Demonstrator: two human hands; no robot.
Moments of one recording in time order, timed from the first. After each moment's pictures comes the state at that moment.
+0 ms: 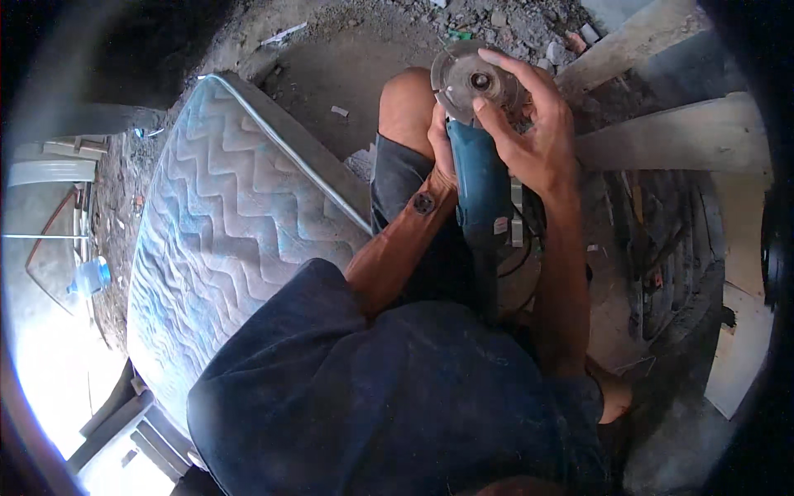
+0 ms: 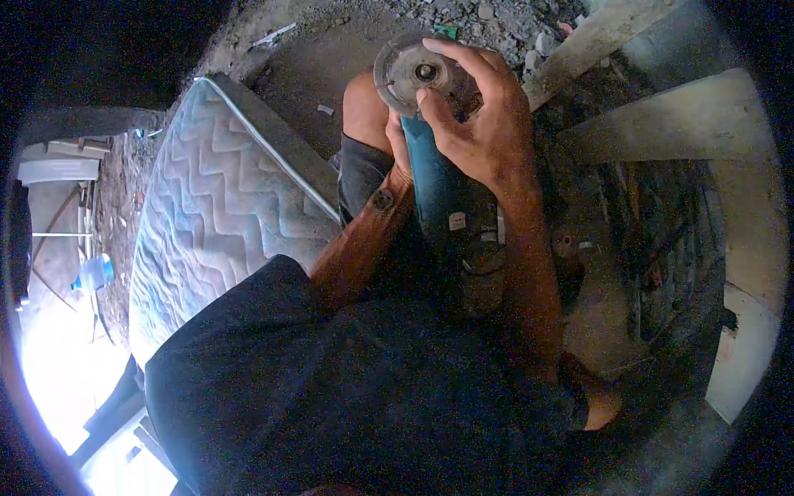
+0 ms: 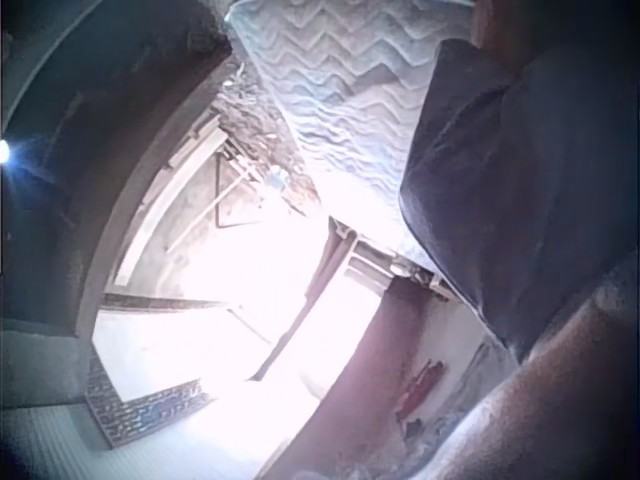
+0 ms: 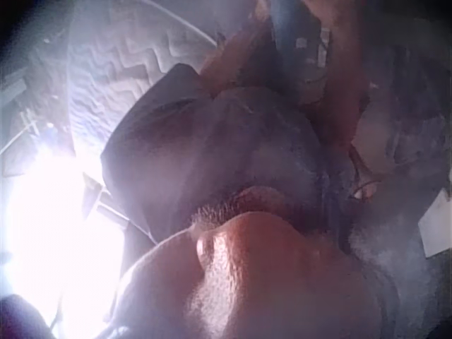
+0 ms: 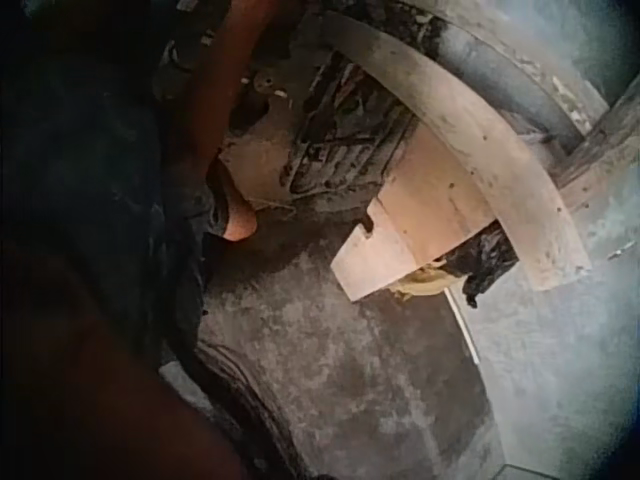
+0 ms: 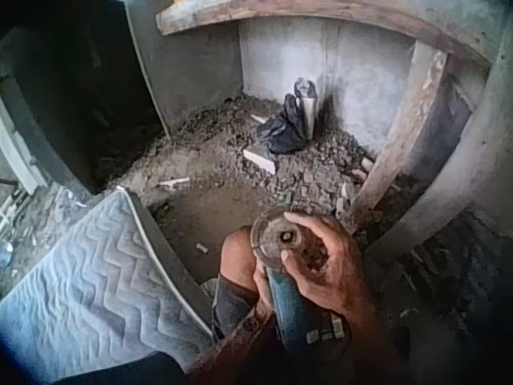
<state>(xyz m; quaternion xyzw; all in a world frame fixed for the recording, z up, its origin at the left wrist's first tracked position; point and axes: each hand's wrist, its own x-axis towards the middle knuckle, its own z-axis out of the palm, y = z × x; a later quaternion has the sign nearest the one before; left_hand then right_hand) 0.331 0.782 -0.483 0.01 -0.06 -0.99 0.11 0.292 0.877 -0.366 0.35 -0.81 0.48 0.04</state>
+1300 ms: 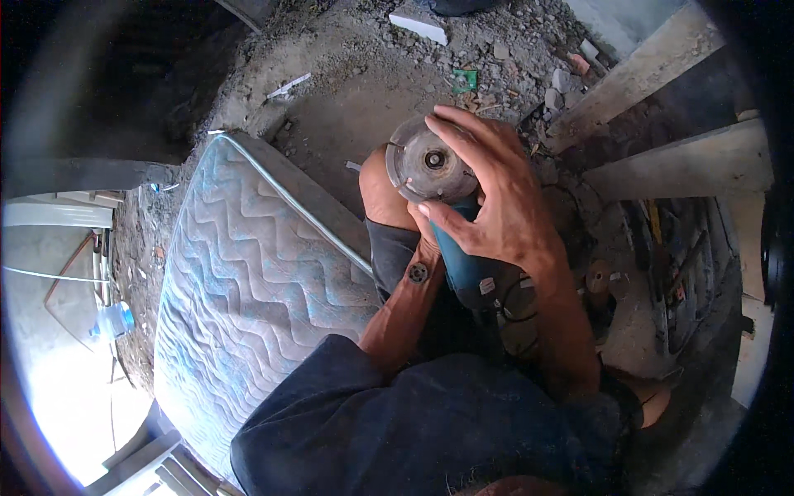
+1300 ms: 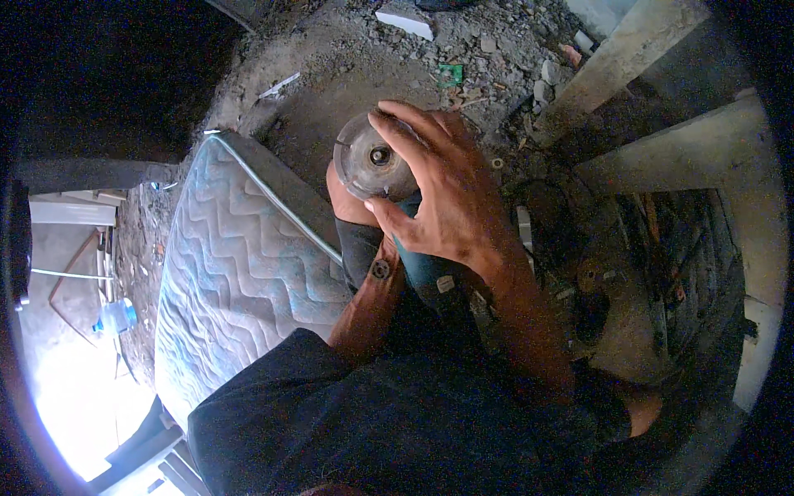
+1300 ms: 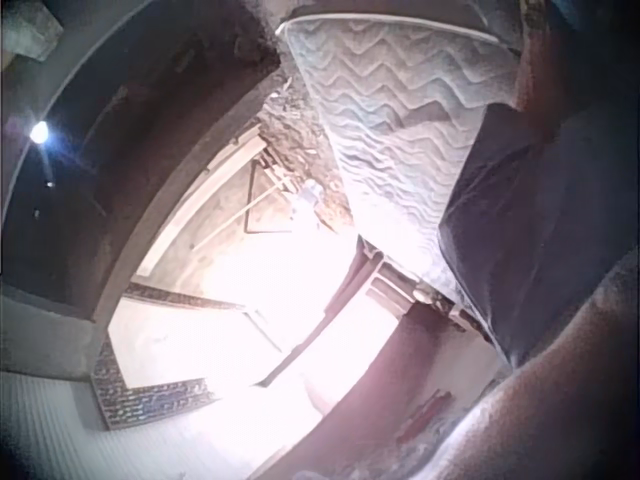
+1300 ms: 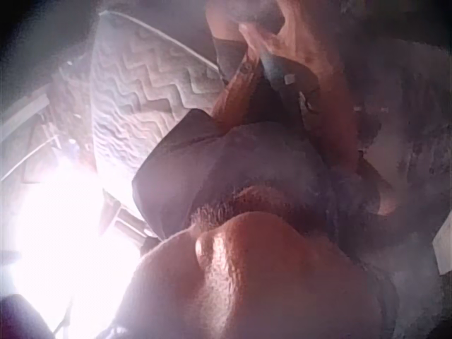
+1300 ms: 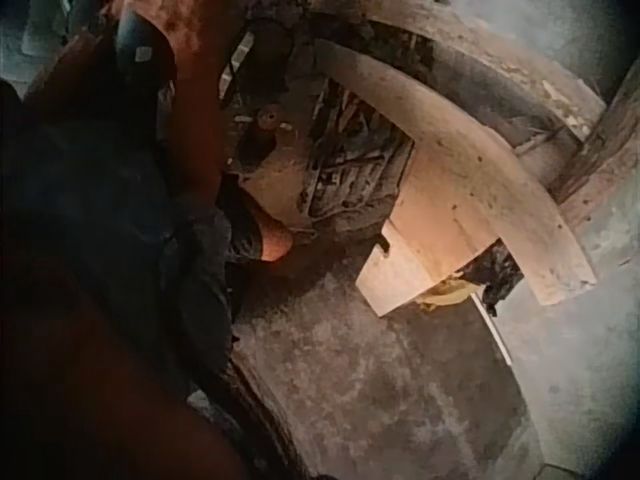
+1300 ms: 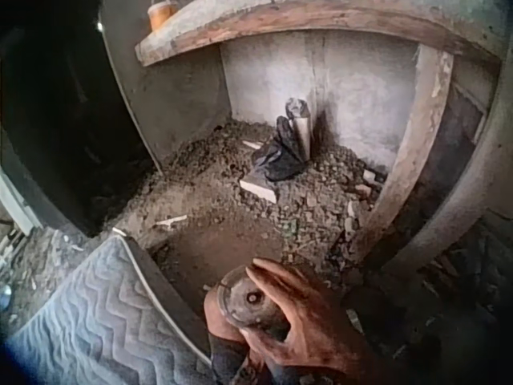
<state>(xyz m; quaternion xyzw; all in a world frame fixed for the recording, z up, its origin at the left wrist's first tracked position) 0.347 0.737 -0.487 0.09 -0.10 -0.99 0.07 0.290 0.828 -0.361 0.41 -0.81 0.42 0.04</state>
